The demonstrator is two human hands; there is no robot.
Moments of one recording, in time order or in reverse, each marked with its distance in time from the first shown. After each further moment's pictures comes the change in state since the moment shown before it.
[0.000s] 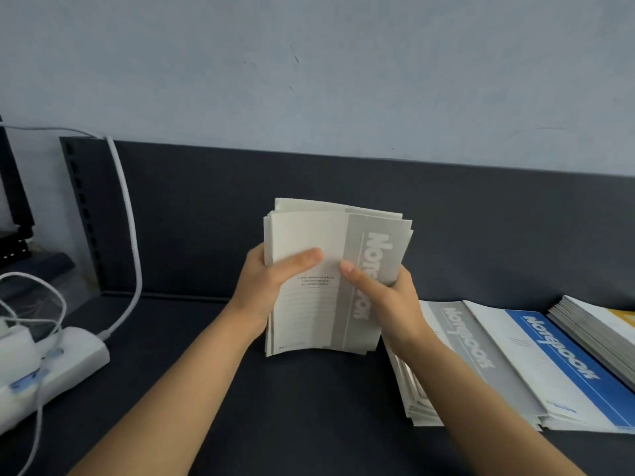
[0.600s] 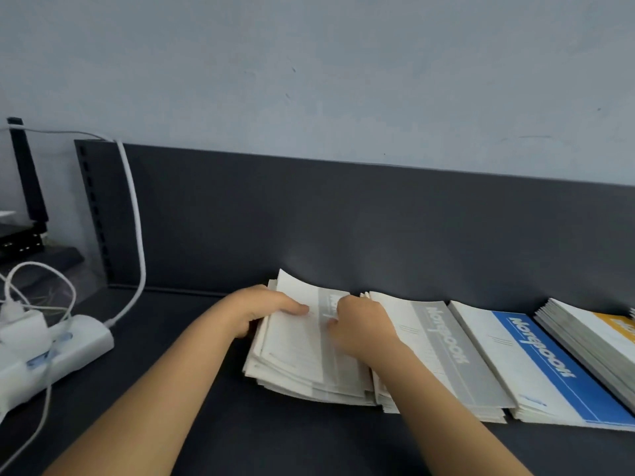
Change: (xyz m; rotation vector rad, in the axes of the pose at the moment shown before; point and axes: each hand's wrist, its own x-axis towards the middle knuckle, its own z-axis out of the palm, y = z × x) left_hand 0.002 -0.013 -0.006 0.545 -0.062 -0.797; right_hand -0.002 0.020 0.007 -1.365 -0.255 0.300
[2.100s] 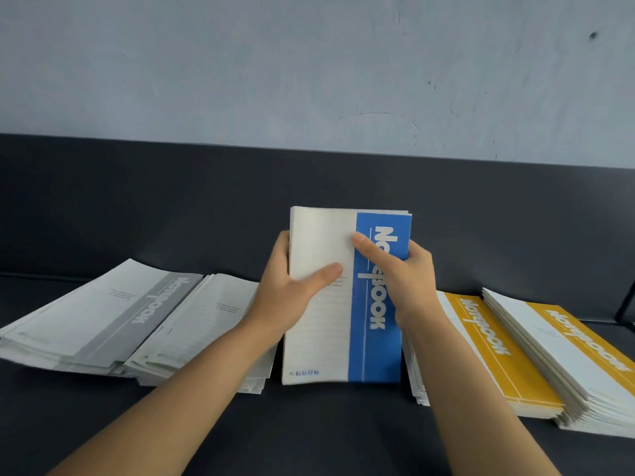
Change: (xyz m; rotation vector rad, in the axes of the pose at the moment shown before) left_hand -0.024 0.125 0.294 -0.462 0.253 0.759; right_hand -0.052 0.278 -0.115 1.412 0.393 -0.047
